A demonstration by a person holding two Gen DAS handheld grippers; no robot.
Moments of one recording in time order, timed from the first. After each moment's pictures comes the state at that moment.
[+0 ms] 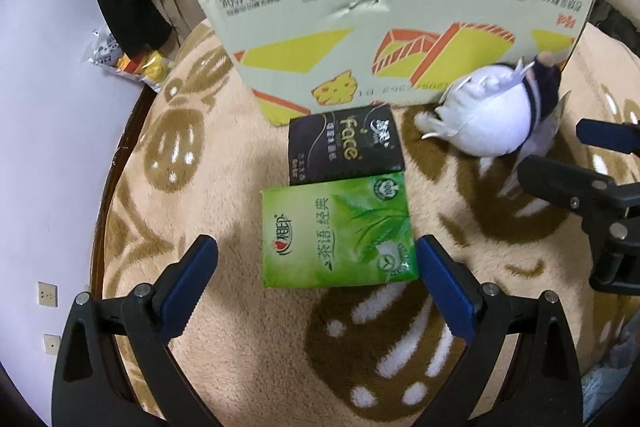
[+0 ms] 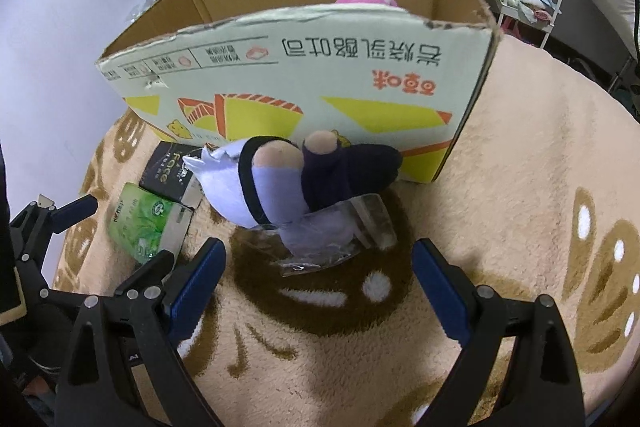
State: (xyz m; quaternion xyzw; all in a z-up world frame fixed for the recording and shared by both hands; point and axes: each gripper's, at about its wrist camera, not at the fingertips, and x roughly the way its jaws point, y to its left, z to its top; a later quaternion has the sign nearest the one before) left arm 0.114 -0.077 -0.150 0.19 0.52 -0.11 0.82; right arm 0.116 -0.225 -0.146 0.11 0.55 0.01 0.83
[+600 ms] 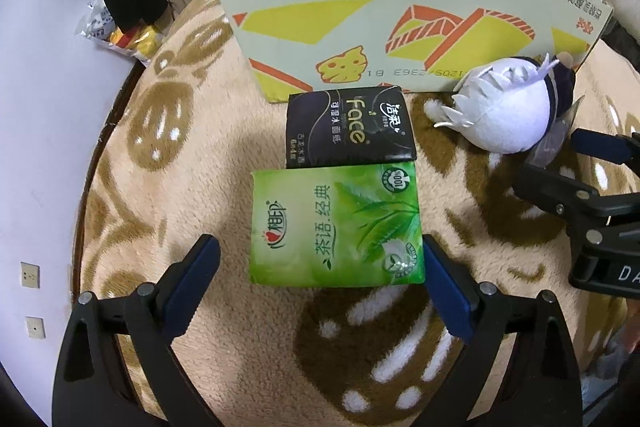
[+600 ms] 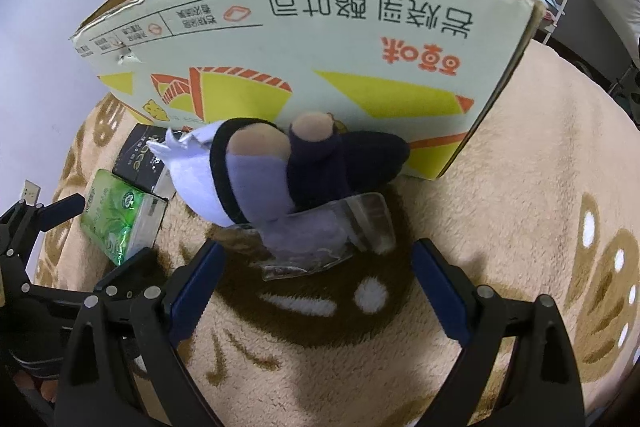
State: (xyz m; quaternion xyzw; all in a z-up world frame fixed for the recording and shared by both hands) left arm 0.123 -0.067 -0.163 0.15 0.55 -0.12 0.81; right arm 0.133 -0.218 -0.168 0.08 0.57 0.01 0.82
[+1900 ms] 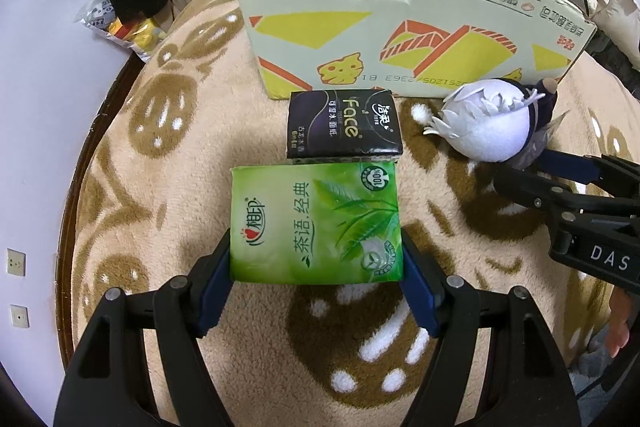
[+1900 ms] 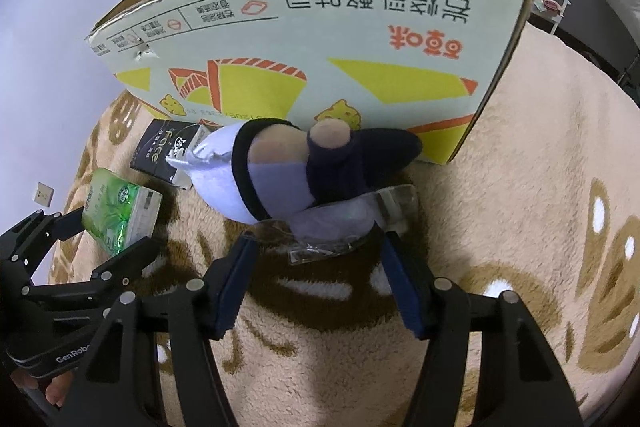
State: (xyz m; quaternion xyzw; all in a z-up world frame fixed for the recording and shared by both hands) left arm 0.108 -0.062 -0.147 0.12 0.55 -0.13 0.81; right arm 0.127 -0.220 -0.162 0.11 0.57 0.03 0.81
